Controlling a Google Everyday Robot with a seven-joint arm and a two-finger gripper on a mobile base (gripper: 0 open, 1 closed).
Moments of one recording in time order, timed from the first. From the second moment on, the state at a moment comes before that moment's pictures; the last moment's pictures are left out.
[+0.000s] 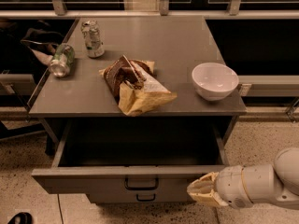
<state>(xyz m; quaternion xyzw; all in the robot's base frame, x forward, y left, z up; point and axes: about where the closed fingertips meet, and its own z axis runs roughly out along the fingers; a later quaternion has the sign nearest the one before) 0.359 -0.135 0.650 -0.51 0.76 0.28 0.30</state>
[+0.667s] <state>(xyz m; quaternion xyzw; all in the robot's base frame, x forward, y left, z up) 0.359 -0.135 0.650 -0.51 0.76 0.28 0.30</state>
